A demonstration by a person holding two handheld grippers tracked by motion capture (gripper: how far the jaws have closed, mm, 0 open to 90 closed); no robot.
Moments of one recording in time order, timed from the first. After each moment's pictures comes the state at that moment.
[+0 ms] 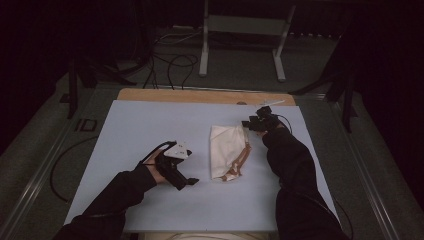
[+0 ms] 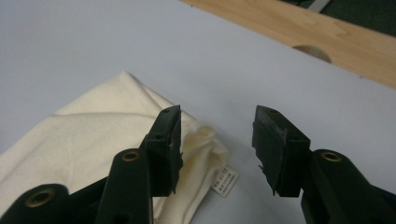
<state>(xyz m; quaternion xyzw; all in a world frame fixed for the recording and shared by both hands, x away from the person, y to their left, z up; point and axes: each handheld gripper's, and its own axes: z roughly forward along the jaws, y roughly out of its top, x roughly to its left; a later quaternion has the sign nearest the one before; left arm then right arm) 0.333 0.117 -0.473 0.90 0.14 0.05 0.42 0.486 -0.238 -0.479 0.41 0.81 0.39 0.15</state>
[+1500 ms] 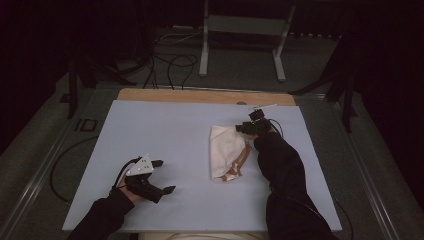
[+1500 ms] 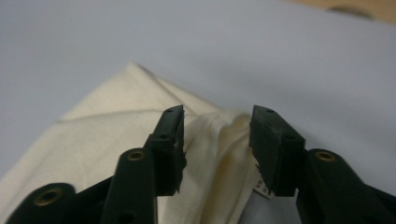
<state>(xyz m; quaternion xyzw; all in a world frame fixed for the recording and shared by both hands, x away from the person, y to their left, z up) 0.291 0.186 -0.505 0.84 0.24 0.09 0.47 0.486 -0.217 -0.502 0.46 0.80 0.37 0.10</state>
